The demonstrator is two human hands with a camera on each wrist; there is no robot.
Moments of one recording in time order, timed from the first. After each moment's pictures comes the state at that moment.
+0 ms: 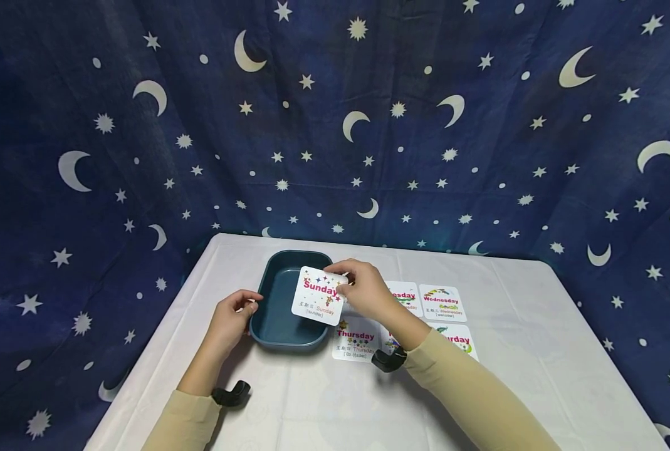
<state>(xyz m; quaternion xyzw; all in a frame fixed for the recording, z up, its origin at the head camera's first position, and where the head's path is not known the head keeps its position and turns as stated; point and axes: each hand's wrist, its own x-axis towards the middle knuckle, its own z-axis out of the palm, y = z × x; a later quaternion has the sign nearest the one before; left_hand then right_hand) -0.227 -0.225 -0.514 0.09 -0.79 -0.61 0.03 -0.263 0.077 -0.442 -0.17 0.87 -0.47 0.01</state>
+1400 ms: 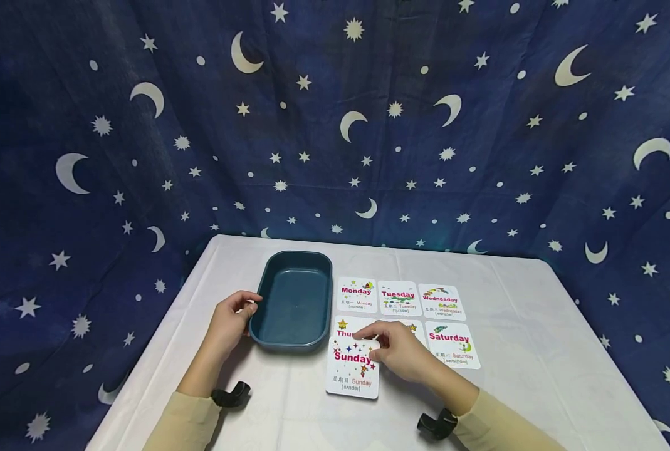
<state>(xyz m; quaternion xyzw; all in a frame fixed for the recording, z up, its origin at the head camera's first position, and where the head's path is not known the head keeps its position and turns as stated) -0.227 -0.225 -0.515 0.08 -0.79 -0.61 0.03 -0.189 0.150 -0.505 -0.17 0.87 -0.45 0.11</state>
